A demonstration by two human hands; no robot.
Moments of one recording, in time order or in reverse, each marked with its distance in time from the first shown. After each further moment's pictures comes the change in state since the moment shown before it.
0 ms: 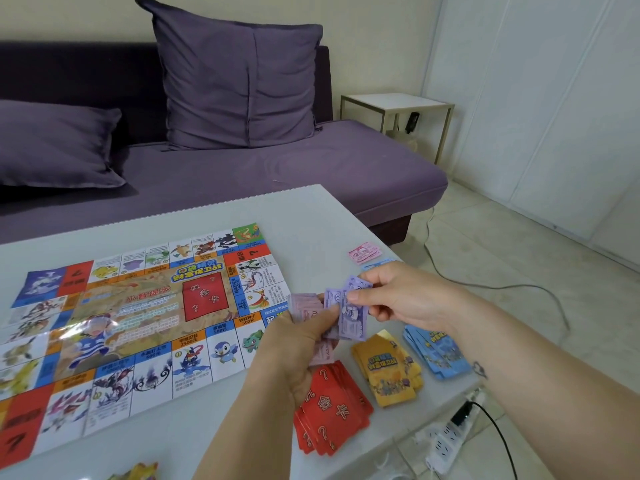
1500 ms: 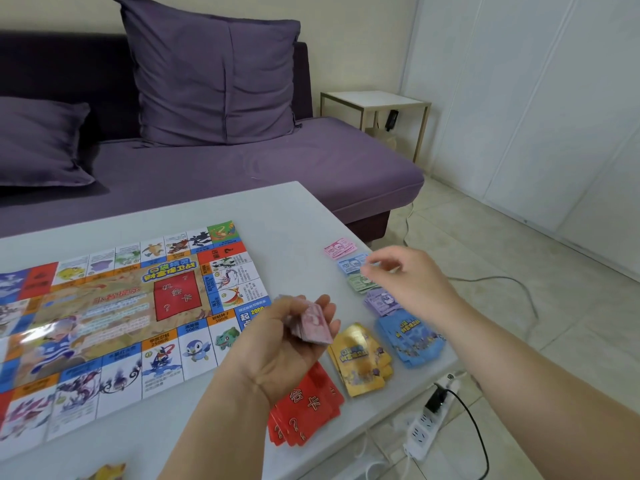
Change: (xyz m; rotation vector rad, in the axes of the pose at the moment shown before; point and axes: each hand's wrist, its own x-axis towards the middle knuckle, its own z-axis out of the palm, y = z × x) left_hand -0.013 0.007 0.014 -0.387 -0.143 -0.242; right_hand -0.026 0.020 -0.020 -0.225 0.555 -0.145
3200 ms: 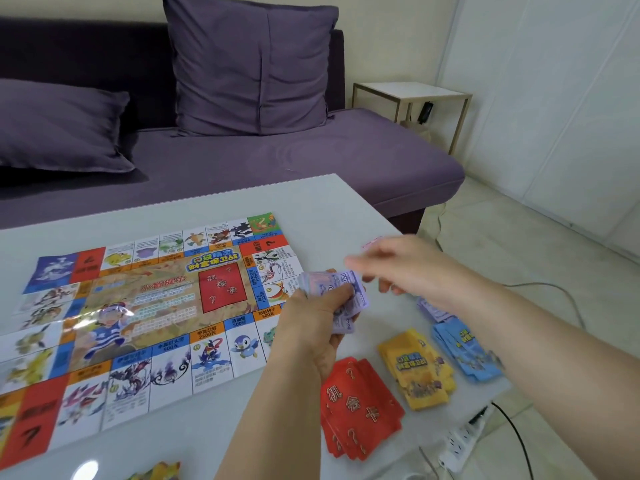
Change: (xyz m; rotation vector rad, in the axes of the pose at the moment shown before) left_hand 0.027 0.018 -0.016 0.175 0.104 0.256; right_hand 0.027 -0.051 0.043 -0.001 -0.358 0.063
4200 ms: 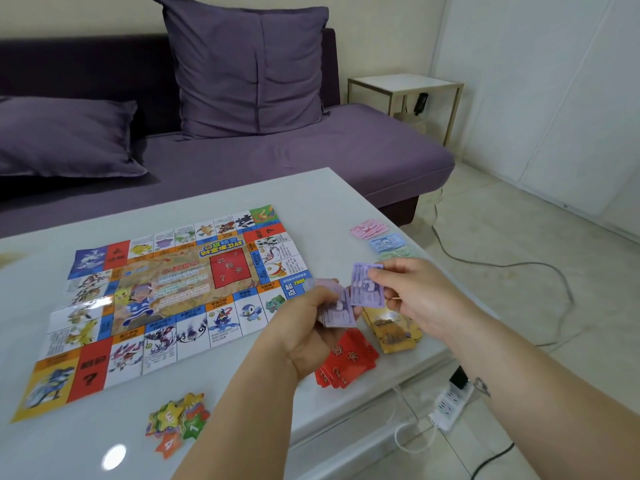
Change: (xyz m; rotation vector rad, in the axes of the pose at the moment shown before) left_hand -0.060 -0.004 -0.004 0.025 -0.073 -0.175; right_hand -0.066 0.029 0.019 0.533 0.165 0.136
